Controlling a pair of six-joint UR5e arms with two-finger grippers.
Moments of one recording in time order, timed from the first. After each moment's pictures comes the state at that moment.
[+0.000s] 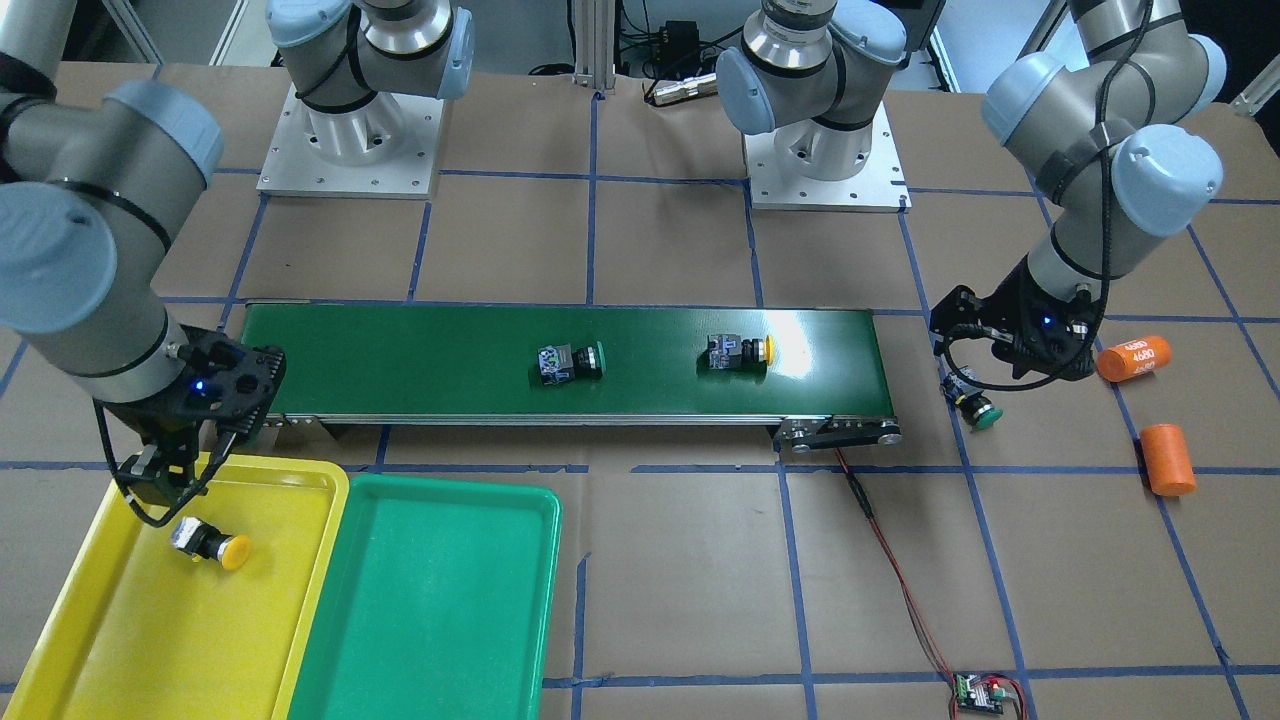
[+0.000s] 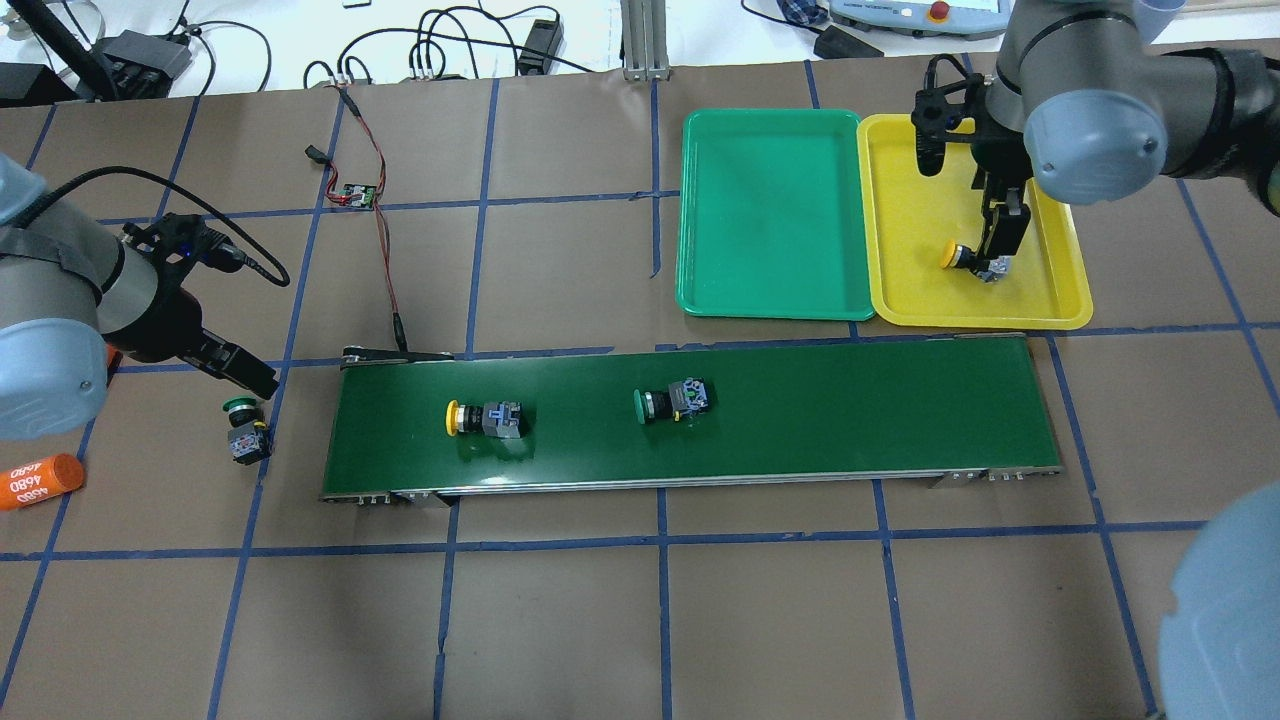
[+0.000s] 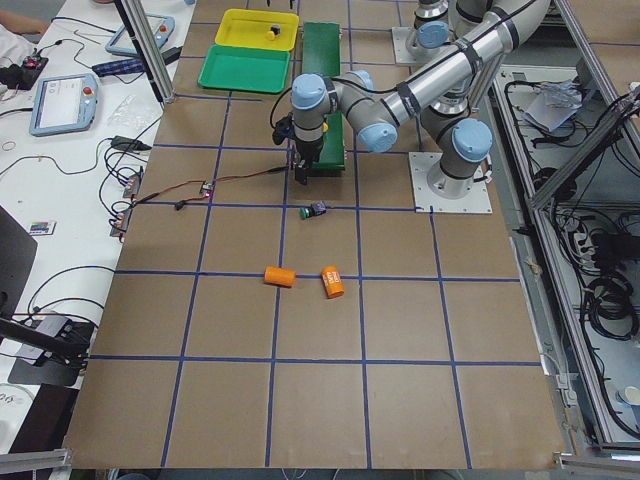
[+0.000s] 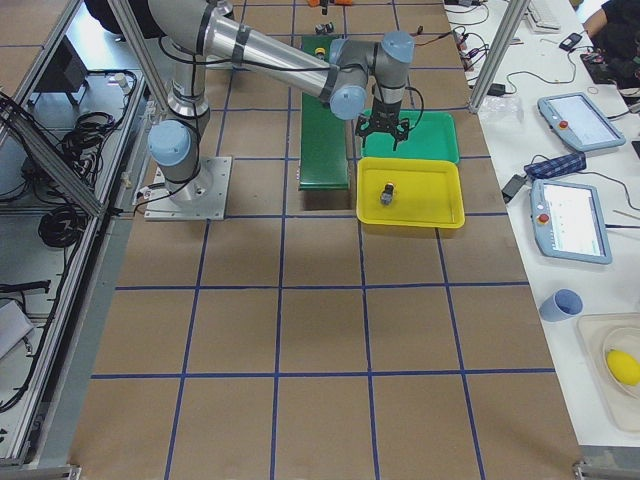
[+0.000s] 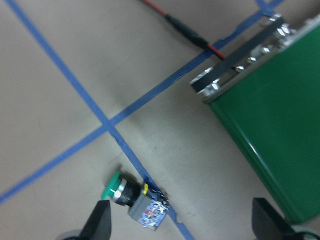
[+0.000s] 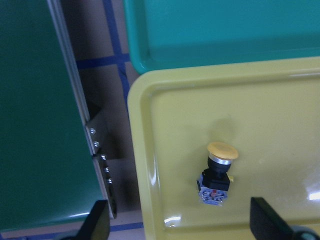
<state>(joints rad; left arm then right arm) -1.12 -1.65 -2.04 -1.06 1.59 0.68 1.45 -1.31 1.65 -1.91 -1.67 -1.55</state>
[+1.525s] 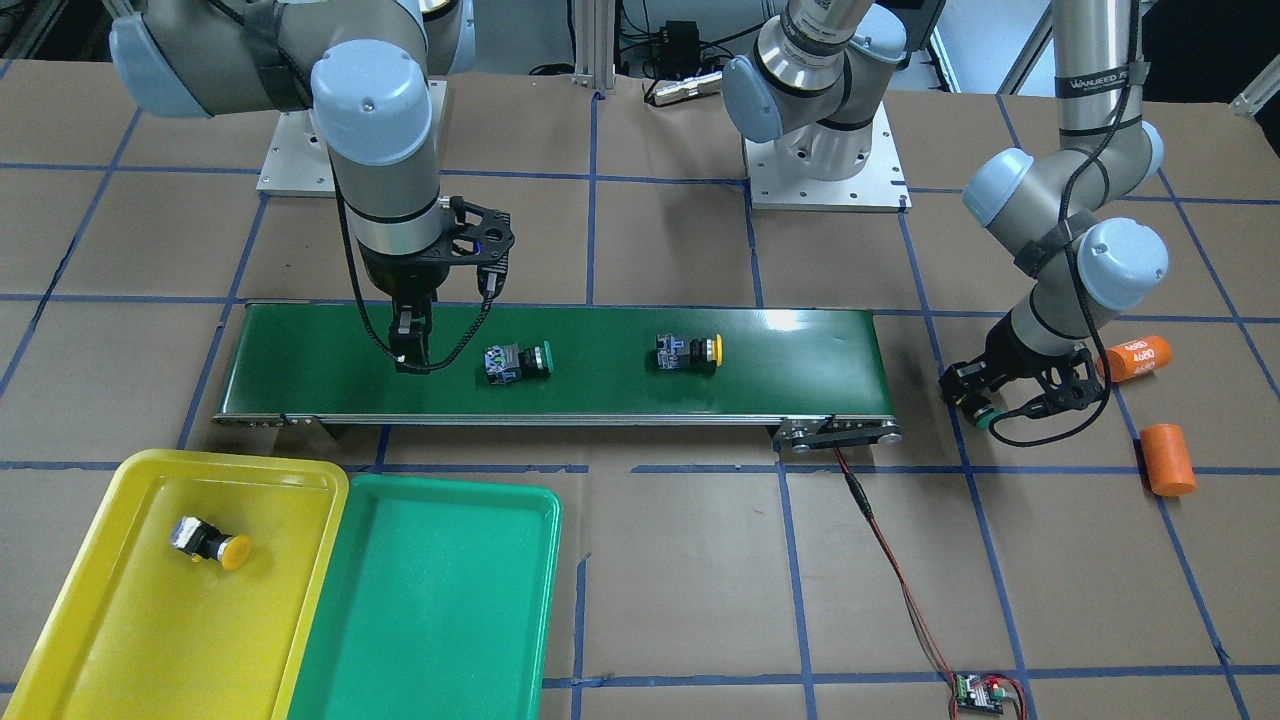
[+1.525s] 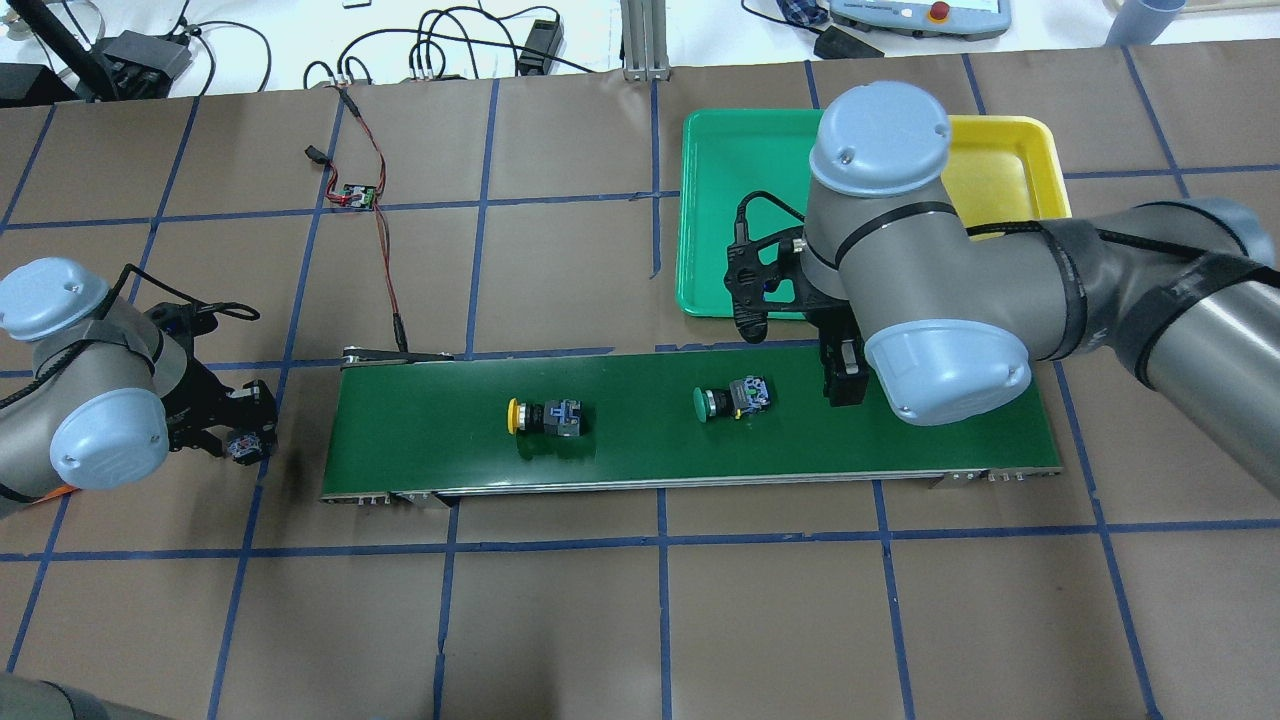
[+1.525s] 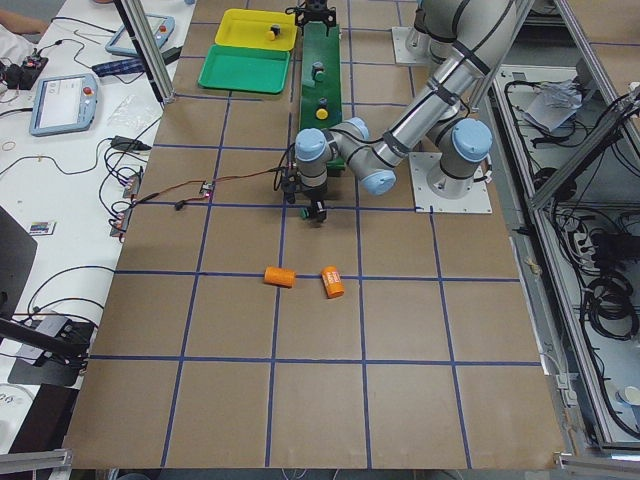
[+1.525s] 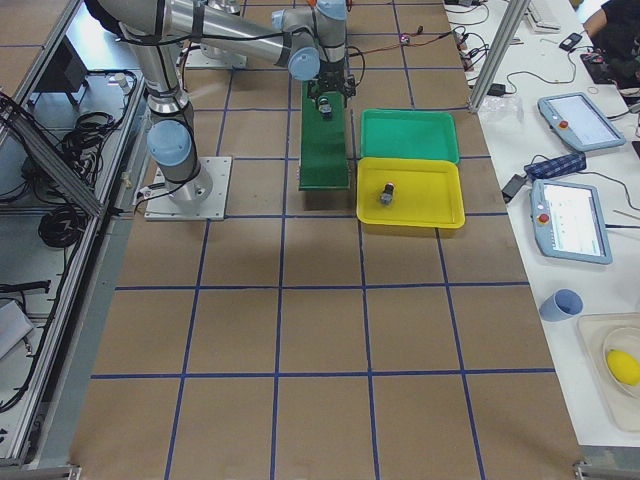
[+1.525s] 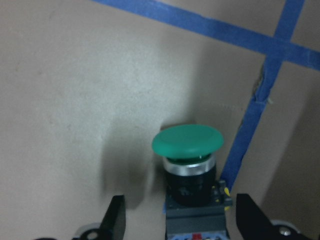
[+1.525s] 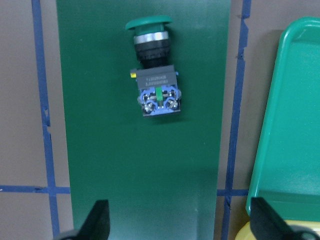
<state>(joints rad) -1.03 -1.83 -2.17 -0.75 1.63 0.25 1.78 -1.48 1.93 -2.04 -1.66 -1.39</state>
